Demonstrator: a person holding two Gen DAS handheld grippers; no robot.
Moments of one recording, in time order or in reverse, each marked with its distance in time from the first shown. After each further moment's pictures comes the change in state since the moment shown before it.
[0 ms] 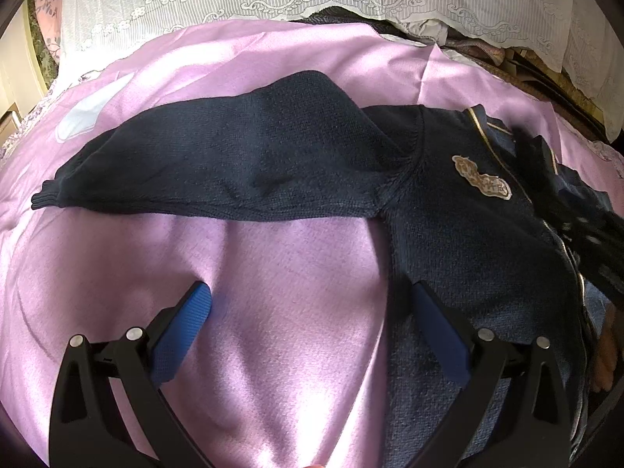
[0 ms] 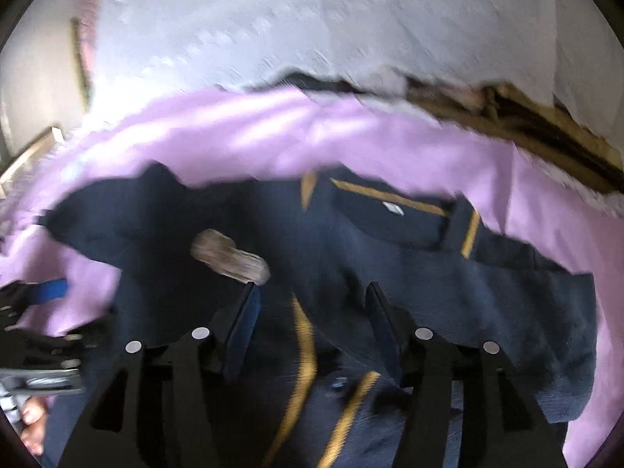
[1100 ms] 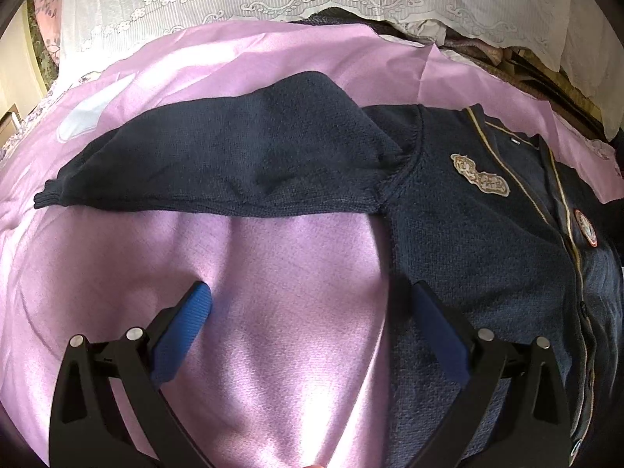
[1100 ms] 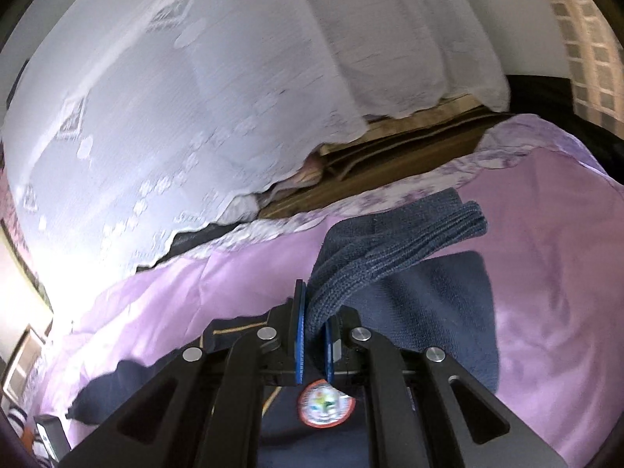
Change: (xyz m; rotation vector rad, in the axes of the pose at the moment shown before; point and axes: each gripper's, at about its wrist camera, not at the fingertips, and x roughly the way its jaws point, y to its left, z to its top) left arm -0.002 0.000 -0.002 0.000 -0.001 0.002; right arm -0.102 -0.134 0.008 0.549 -0.298 -0.181
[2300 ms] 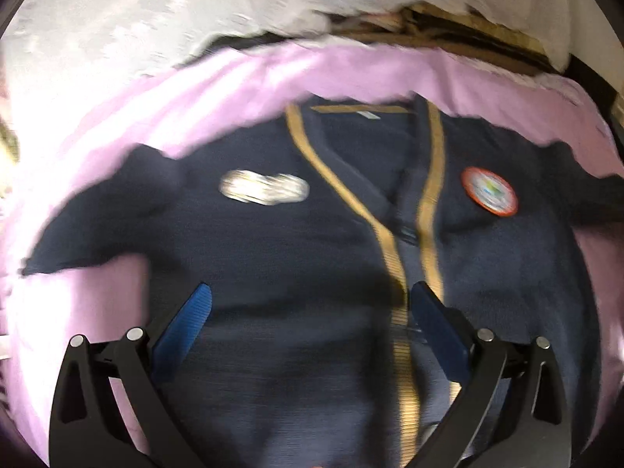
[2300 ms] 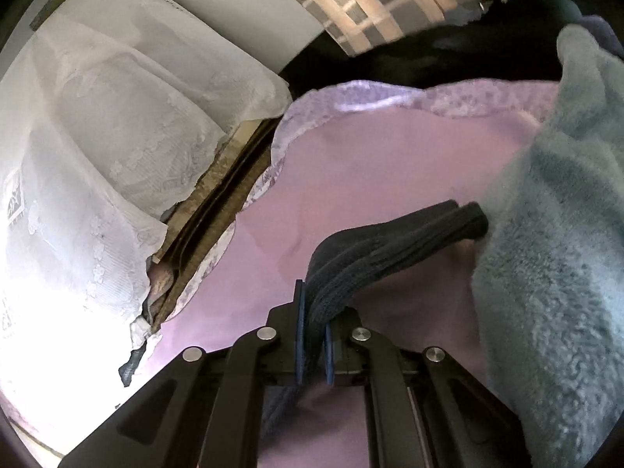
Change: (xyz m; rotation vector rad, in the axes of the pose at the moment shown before) left arm -0.039 -0.153 0.000 0.216 -0.039 0.011; right arm -0.055 -0.249 -0.011 0.585 -0.151 -0.254
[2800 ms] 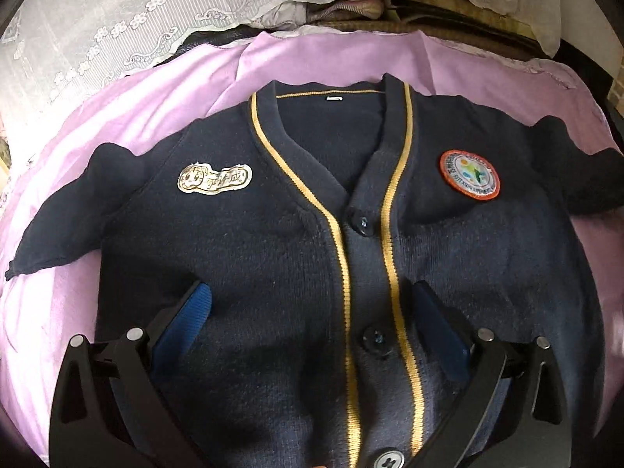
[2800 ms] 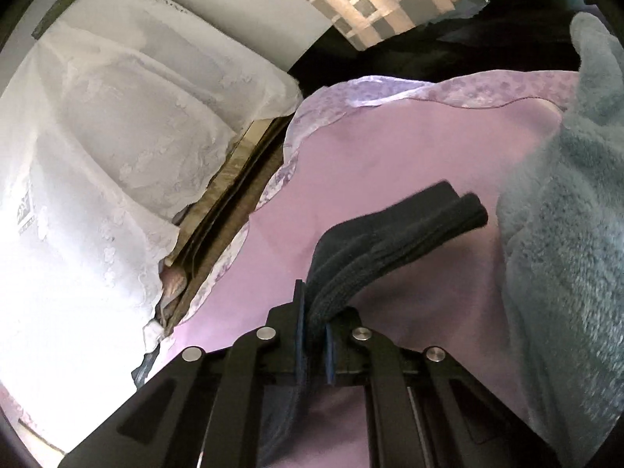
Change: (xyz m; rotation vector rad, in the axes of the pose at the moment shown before) left arm 0.020 -0.036 -0.003 0.037 0.037 -0.054; right arm 0.021 0.003 0.007 0.038 0.026 0.061
